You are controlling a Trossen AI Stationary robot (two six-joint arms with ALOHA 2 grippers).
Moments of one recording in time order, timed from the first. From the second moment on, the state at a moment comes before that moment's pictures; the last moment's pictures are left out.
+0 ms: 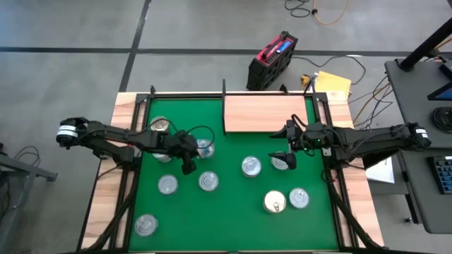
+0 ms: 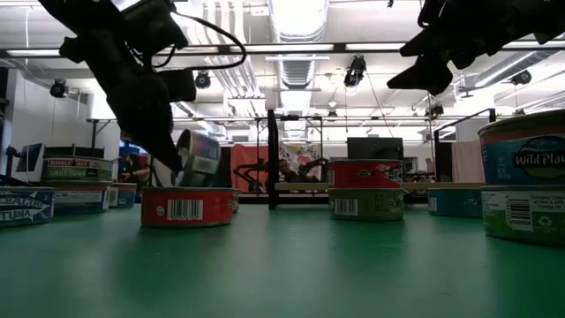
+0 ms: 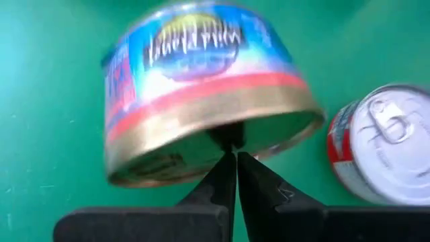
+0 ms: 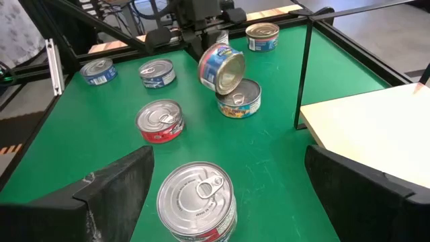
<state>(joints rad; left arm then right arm) 0.03 1.26 0.62 -0.33 -0.12 -0.30 -0.04 0.82 0.50 -0.05 0.00 0.17</state>
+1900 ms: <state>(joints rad) 0.24 1.56 1.35 -1.08 0.10 0.84 -0.04 0.82 0.50 -0.05 0.00 0.16</state>
